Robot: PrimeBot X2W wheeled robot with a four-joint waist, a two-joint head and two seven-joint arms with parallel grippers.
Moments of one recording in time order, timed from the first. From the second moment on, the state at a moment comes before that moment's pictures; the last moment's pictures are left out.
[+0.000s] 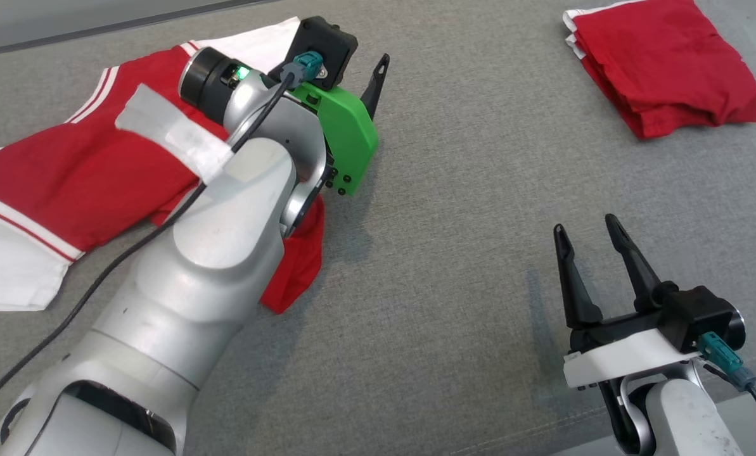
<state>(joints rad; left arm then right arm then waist) -1.07 0.07 -0.77 0.74 -0.44 -0.02 0.09 -0.11 -0.05 0.08 0.05 0.13 0.13 -0.26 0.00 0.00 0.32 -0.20</state>
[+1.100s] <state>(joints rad) -0.21 0.39 -0.46 0.23 -0.57 0.26 -0.26 0.02 -0.09 -0.03 0.02 0.03 0.13 -0.26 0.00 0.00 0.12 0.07</state>
